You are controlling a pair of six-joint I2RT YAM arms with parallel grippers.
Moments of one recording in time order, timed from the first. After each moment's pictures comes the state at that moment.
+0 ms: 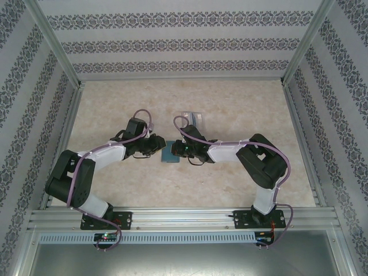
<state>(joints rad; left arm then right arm) -0.35 1.53 0.74 -0.08 0.48 -0.82 0.76 1.84 0.92 0.15 -0.22 0.88</state>
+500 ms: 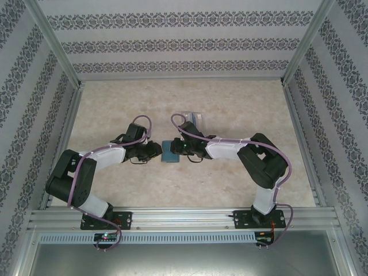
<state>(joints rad) -0.35 1.53 0.70 -0.15 0.43 -0.77 0.76 1.85 1.01 0.00 -0.20 0.82</state>
